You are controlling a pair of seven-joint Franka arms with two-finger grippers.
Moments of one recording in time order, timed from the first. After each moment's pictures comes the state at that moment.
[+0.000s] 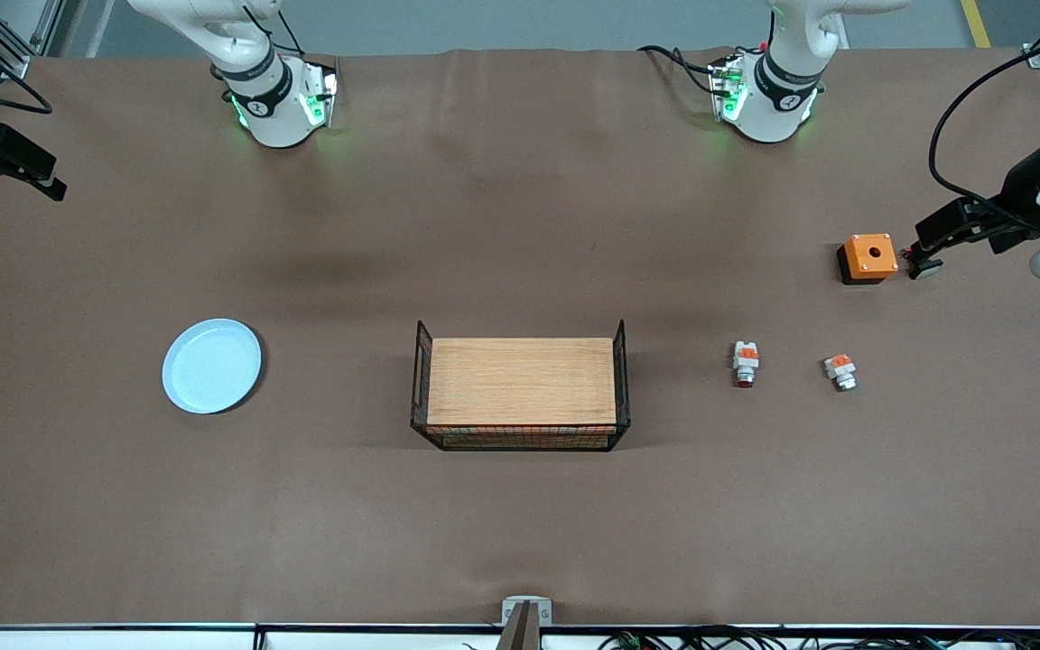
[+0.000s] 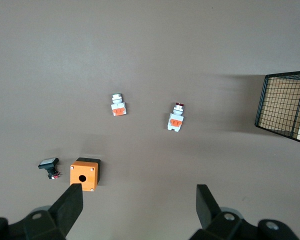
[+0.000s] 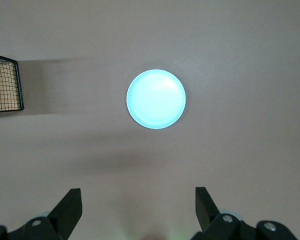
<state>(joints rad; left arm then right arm) -0.05 0.02 -0.02 -1.56 -0.03 1.58 -0.16 -0.04 -0.18 -0.03 -1.71 0.01 1.53 -0.01</state>
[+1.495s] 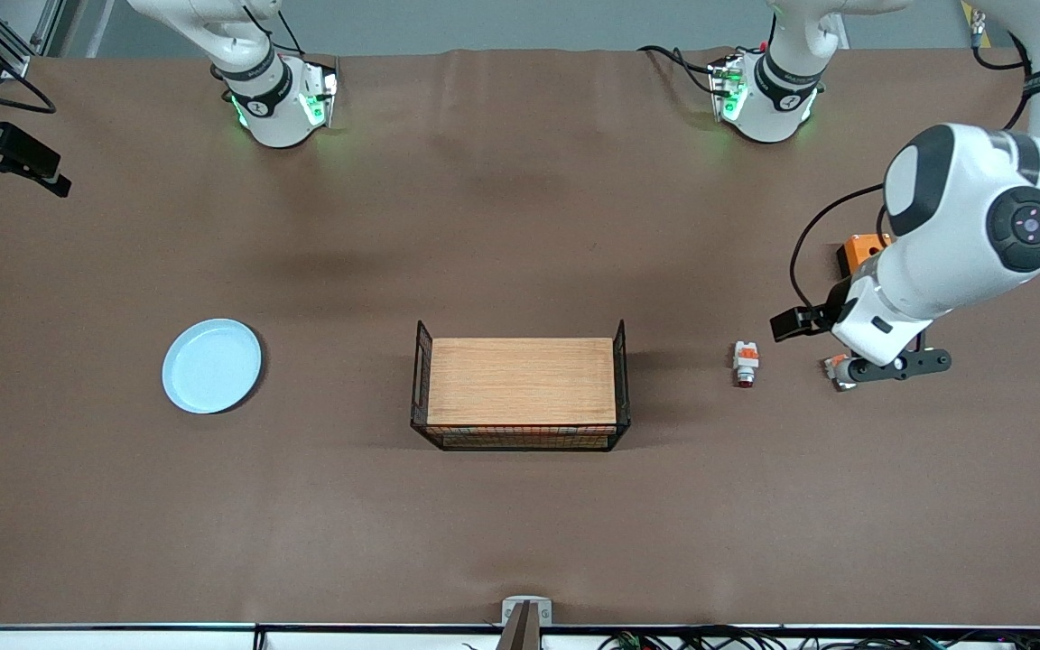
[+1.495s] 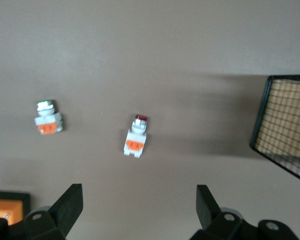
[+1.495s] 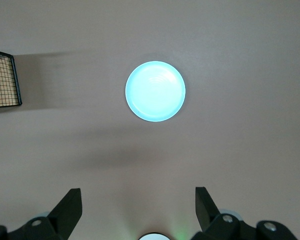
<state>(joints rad) -0.06 0.22 -0.14 -1.83 -0.06 2.03 -0.30 -0.04 -0.18 -0.03 -1.71 0.01 1.50 0.01</state>
